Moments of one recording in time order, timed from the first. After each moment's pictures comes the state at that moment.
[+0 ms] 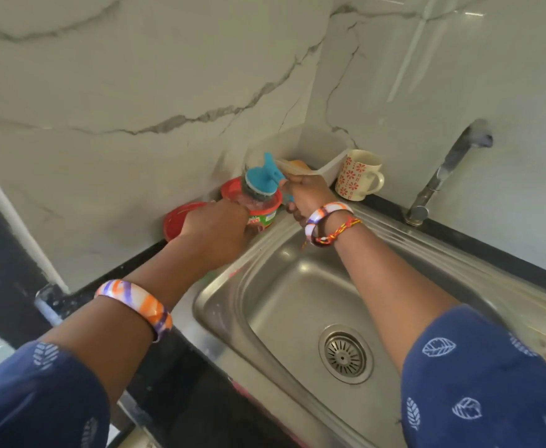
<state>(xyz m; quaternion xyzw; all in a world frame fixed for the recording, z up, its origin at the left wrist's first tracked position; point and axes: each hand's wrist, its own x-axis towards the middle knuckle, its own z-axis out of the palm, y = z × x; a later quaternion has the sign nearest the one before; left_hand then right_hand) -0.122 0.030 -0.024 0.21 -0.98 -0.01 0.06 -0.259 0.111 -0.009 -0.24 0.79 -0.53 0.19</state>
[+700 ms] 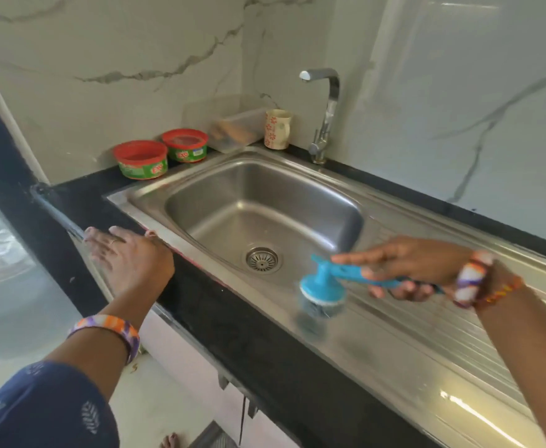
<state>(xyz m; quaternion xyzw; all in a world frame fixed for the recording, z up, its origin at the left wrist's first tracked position) -0.011 0.289 -0.094 0.63 -0.72 -0.21 0.19 -0.196 0.574 0.018 -0.33 0.73 -0.29 0.52</state>
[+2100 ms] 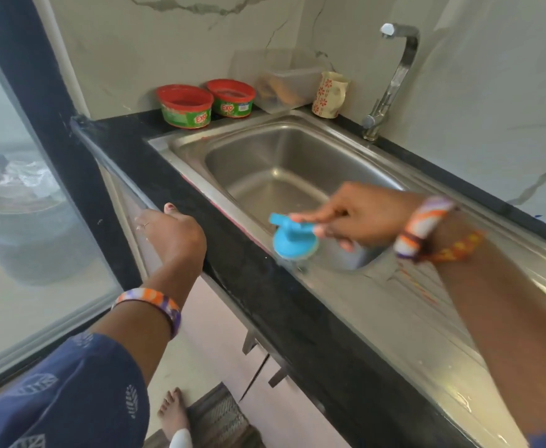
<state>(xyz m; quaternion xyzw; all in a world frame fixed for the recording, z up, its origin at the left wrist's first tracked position) 0.000 0.293 -0.117 0.66 -0.51 -0.41 0.37 -0.131 0.448 0.025 -0.58 0.78 0.01 0.25</state>
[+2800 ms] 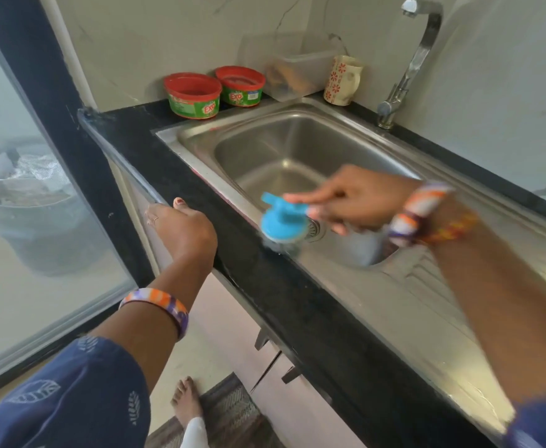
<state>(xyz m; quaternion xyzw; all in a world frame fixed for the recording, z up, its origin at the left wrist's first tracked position) 0.000 0.292 -0.118 0.66 -0.50 -0.43 0.37 -0.138 0.428 0.010 -0.58 0.75 -0.10 0.28</state>
